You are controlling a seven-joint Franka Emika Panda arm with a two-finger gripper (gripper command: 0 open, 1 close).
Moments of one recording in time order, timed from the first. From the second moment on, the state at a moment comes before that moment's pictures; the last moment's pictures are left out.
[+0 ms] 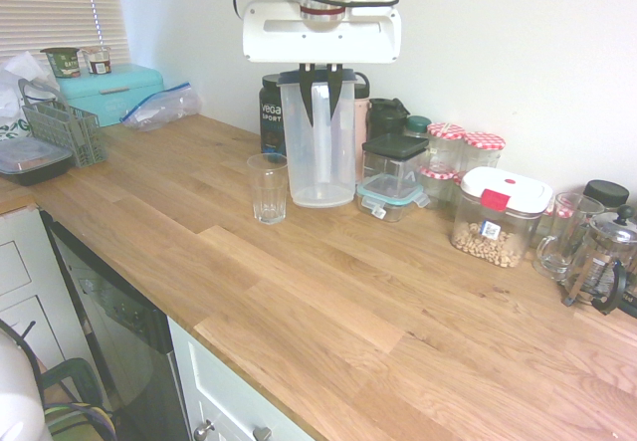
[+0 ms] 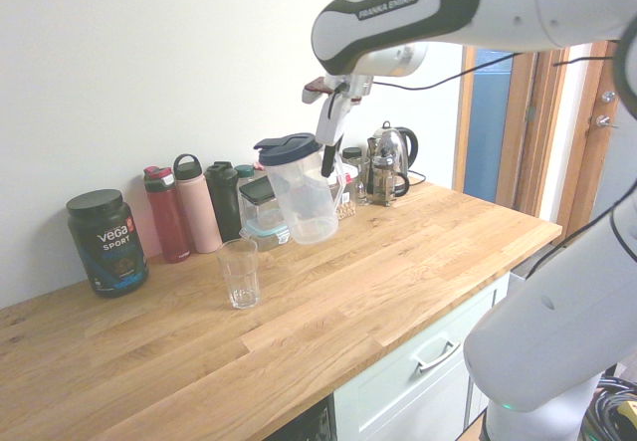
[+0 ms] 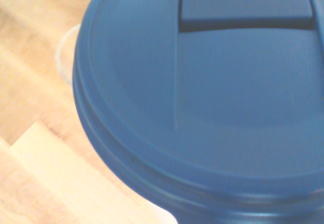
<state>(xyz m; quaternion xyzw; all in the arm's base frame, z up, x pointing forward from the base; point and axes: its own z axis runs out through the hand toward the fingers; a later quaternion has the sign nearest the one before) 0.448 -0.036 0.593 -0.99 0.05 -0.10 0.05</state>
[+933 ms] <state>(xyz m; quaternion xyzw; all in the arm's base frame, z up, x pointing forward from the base) 0.505 0.092 0.554 -0.96 -0.15 -0.01 -0.22</state>
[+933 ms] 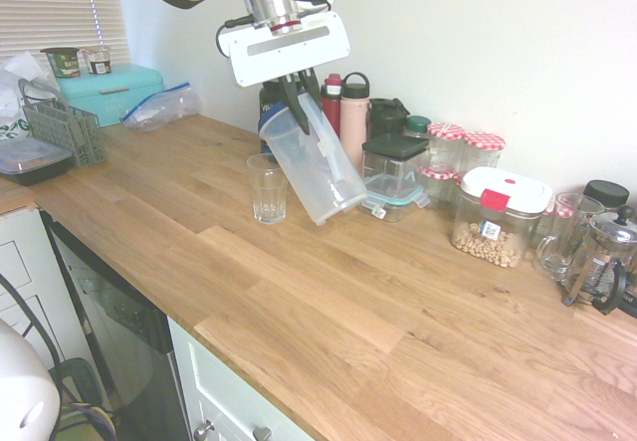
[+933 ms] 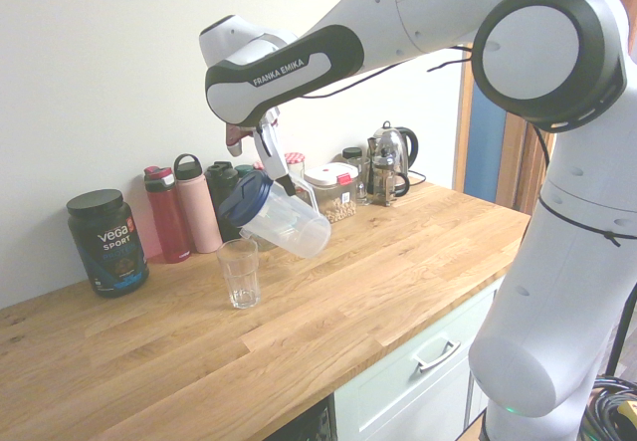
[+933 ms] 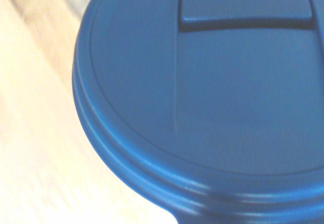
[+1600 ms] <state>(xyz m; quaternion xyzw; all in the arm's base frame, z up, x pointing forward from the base) 0.508 0.140 0.531 -0.91 -0.19 0.05 -0.36</state>
